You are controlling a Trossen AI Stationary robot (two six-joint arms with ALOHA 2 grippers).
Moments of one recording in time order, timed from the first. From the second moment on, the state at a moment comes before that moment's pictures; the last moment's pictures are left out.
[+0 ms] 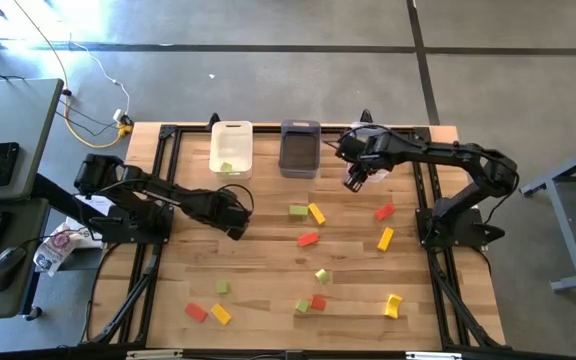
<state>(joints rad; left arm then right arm) 0.03 1.52 0.75 -0.79 -0.30 -1.08 -0.39 1.51 1.10 -0.96 0.33 0.21</state>
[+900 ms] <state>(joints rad) 0.23 1.45 0.75 0.06 -0.08 -0.39 -0.06 1.51 1.10 -0.98 0.28 0.48</state>
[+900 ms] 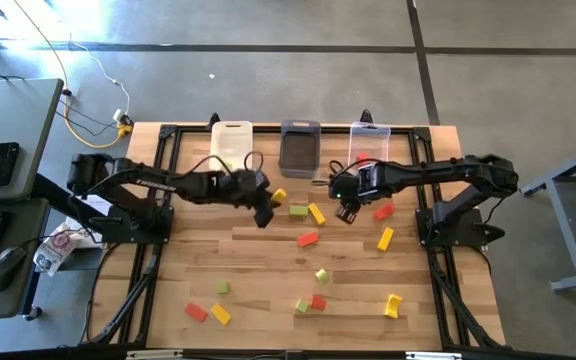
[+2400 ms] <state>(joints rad) 0.65 1.70 0.95 0.20 0.09 0.03 0.20 1.51 1.10 -0.86 0.34 0.92</state>
